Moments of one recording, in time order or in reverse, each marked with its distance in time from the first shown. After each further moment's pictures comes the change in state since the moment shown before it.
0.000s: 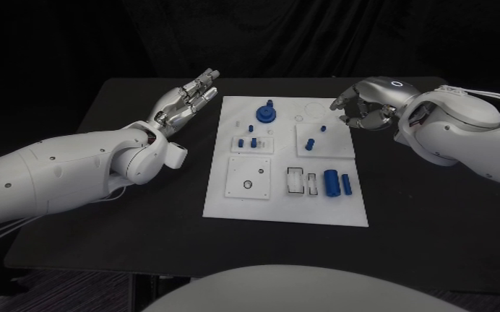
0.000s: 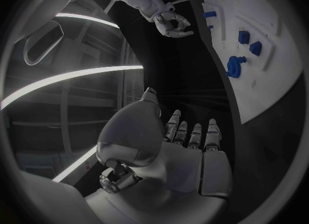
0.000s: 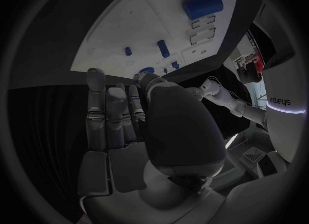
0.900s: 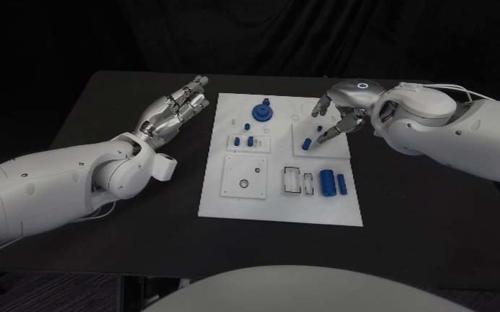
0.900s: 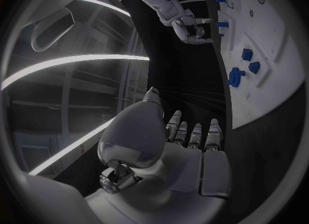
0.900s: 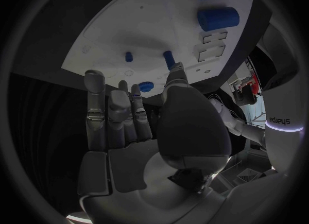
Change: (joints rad) left arm -0.008 -0.026 0.000 0.062 0.045 0.064 0.008; left_hand 0.064 0.021 -0.017 -0.001 0.069 -0.012 0.013 0.000 -0.001 0.006 0.024 -0.004 0.000 0.000 0.043 0.000 0.001 0.000 0.006 0.042 0.000 -0.005; right arm -0.014 0.070 0.000 -0.073 -0.157 0.073 -0.019; right_hand -0.201 -0.029 -0.575 0.056 -0.517 0.057 -0.032 0.004 0.017 0.096 -0.027 -0.007 0.023 0.025 -0.014 0.066 0.056 -0.015 0.022 -0.009 0.050 0.000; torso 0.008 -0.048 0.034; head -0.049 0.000
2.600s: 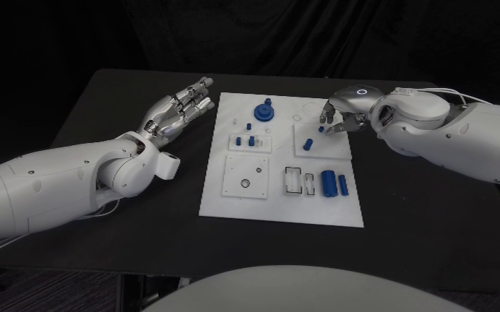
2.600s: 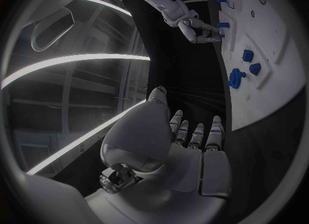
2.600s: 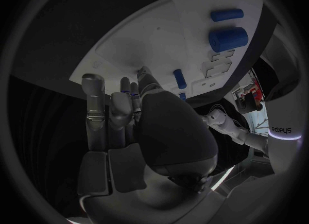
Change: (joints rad) left arm -0.001 0.011 0.000 -0.008 0.003 0.004 0.002; left_hand 0.153 0.001 0.007 -0.013 0.168 0.019 0.047 0.000 0.001 0.037 0.051 0.000 0.004 0.005 0.059 0.000 0.001 0.000 0.054 0.068 0.020 0.051; right arm -0.031 0.041 0.000 -0.091 -0.044 0.041 0.016; right_hand 0.288 0.170 0.253 -0.101 -0.010 0.024 0.062 -0.022 0.015 0.108 -0.005 -0.056 0.010 0.023 -0.020 0.034 0.038 -0.016 0.022 -0.010 0.105 0.000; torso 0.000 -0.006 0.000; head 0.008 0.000
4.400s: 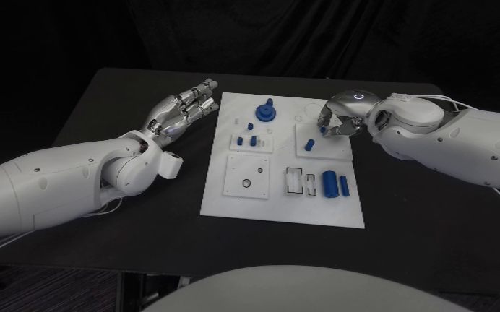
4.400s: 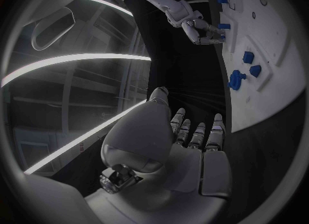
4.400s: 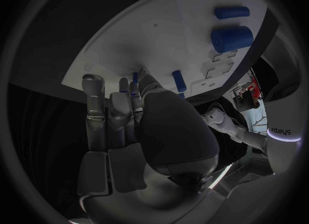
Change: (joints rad) left arm -0.002 0.010 0.000 -0.013 0.001 0.017 0.001; left_hand 0.026 0.009 0.005 -0.005 0.073 0.040 0.044 0.004 0.006 0.024 0.038 0.000 0.004 0.018 0.025 0.000 0.005 0.000 0.032 0.032 0.016 0.024; right arm -0.032 0.037 0.000 -0.053 0.026 -0.039 0.040; right_hand -0.025 0.000 0.072 -0.028 0.000 0.018 0.010 0.030 -0.010 0.017 0.013 -0.074 -0.025 -0.004 0.014 0.004 0.007 0.000 -0.009 0.009 0.013 0.000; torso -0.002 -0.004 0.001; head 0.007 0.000
